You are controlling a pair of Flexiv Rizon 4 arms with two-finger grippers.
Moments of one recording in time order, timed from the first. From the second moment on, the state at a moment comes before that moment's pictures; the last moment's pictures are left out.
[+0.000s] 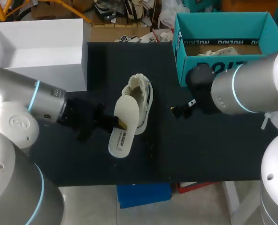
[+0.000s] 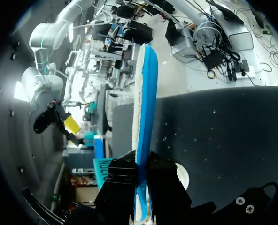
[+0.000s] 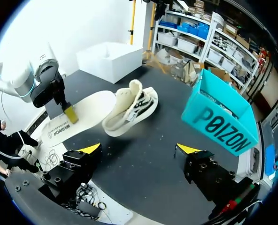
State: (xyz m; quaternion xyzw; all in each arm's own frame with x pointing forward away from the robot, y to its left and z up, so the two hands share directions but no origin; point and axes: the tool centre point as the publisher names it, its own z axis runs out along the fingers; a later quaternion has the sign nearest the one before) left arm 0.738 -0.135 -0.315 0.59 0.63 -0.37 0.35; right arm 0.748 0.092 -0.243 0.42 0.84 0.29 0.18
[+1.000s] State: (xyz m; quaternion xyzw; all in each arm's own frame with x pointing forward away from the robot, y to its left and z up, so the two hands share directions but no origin) left arm 0.736 -0.141 -0.323 0.60 0.63 -0.41 0.27; right arm 0.743 0.089 -0.245 0.42 0.84 0.27 0.19
